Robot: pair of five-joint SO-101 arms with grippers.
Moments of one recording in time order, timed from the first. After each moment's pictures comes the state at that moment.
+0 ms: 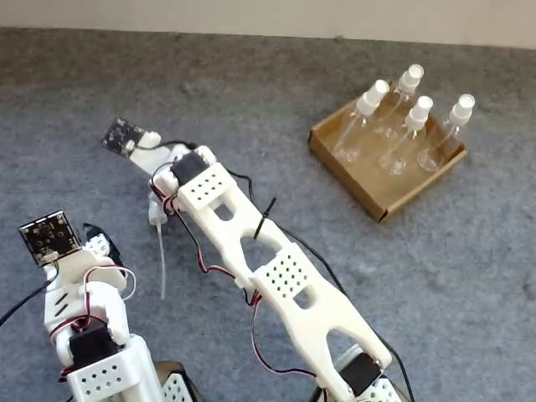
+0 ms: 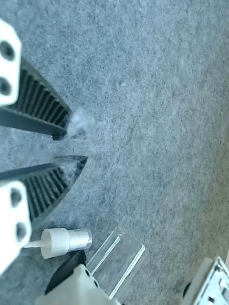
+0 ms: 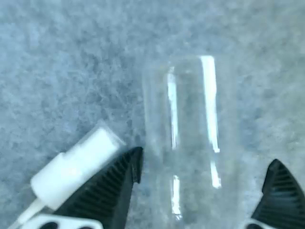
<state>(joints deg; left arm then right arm) -30.1 -104.1 95.9 44.8 8.7 -46.7 71.0 -74.4 71.0 24.9</state>
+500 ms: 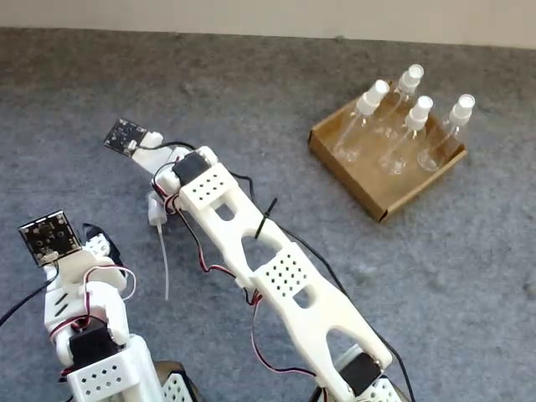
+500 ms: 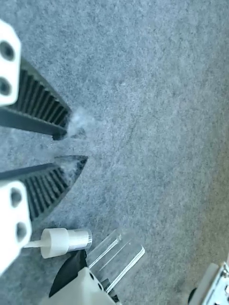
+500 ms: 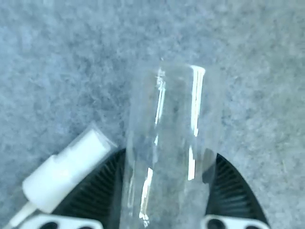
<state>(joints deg) -30.1 -104.1 95.9 44.8 8.7 -46.4 71.6 -77.3 70.8 25.1</state>
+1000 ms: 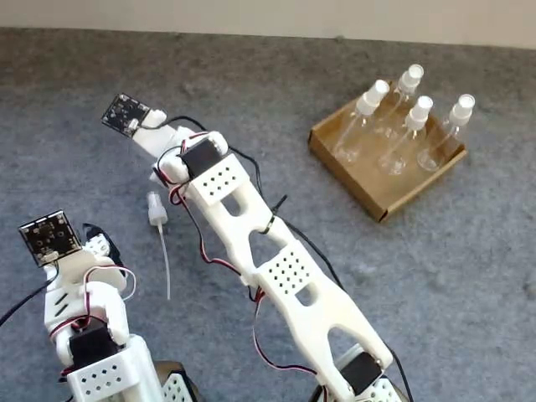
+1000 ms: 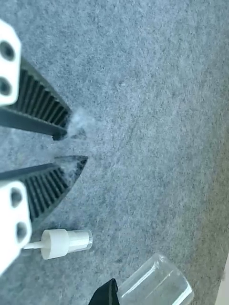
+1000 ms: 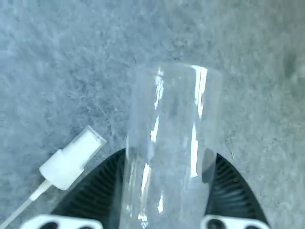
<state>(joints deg) -30.1 -104.1 95.9 44.8 8.7 -44.6 71.6 -93.5 82.5 25.1</state>
